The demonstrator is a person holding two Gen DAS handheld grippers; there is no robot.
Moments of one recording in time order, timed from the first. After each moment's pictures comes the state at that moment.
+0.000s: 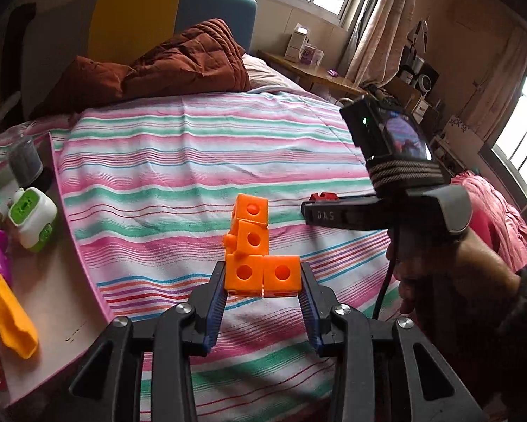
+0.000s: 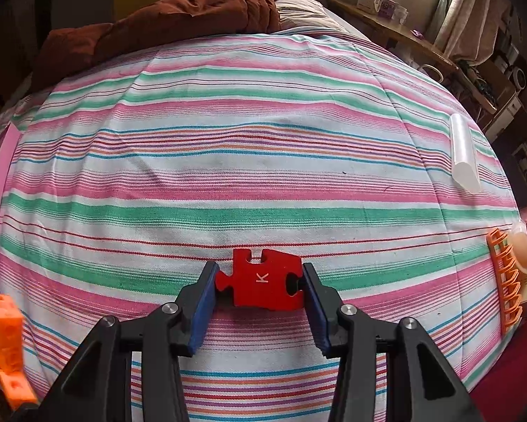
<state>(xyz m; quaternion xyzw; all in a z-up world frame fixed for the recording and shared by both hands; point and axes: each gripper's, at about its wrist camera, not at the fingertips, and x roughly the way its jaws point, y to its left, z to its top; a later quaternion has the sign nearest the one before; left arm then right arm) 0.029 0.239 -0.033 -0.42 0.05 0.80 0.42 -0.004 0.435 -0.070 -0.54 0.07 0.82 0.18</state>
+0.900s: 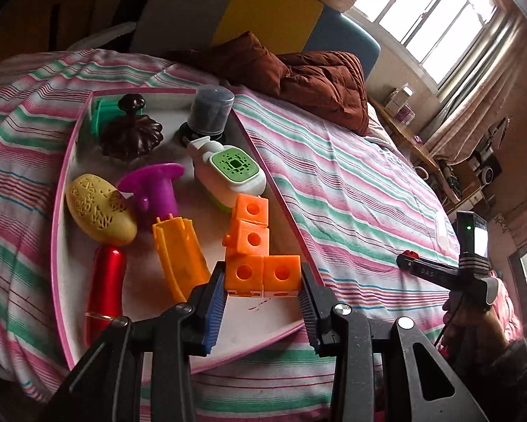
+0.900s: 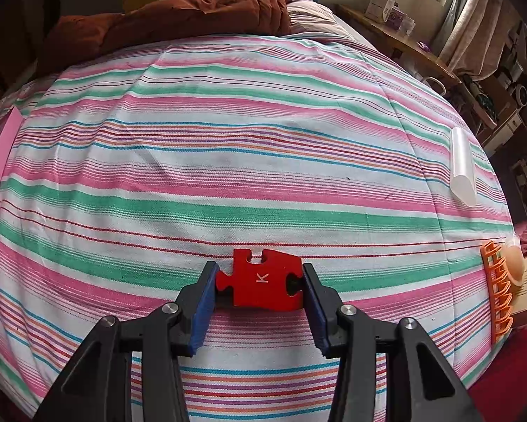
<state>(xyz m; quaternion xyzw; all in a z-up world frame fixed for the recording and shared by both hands) -0.040 0.097 -0.044 -0.48 -0.09 0.83 0.28 -0.003 0.436 -0.078 -0.54 0.04 0.82 0.18</state>
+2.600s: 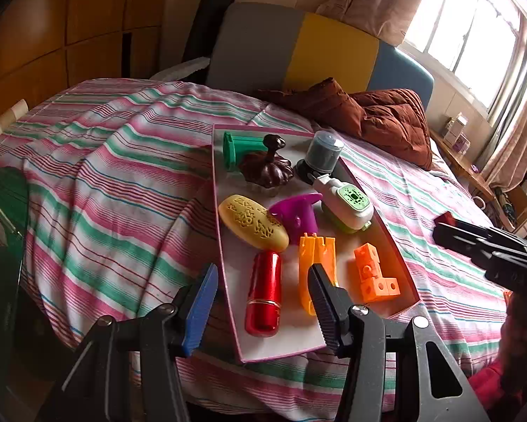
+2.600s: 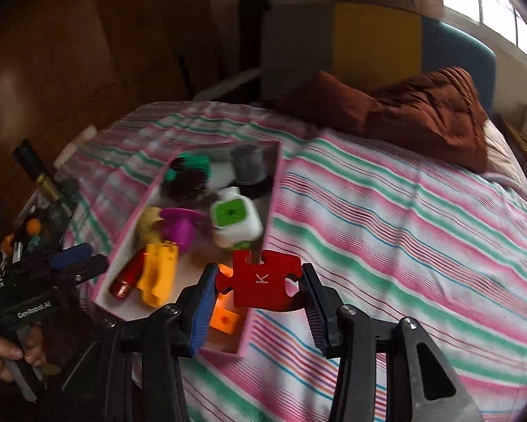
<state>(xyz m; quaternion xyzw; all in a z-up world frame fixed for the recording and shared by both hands) -0.018 0.004 -0.030 -0.42 -0.06 0.90 0.14 -0.014 0.230 0.009 -0.42 -0.02 0.89 -0.17</state>
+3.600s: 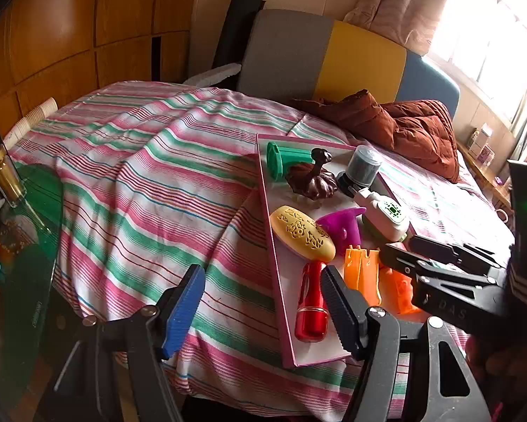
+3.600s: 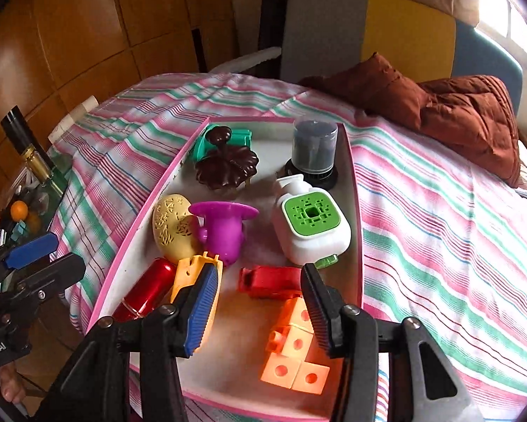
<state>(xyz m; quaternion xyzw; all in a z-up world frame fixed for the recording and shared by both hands) -0.020 -0.021 -0.026 -0.41 -0.06 0.91 0.08 -0.043 0.159 -0.037 -0.44 -0.04 0.88 -0.15</state>
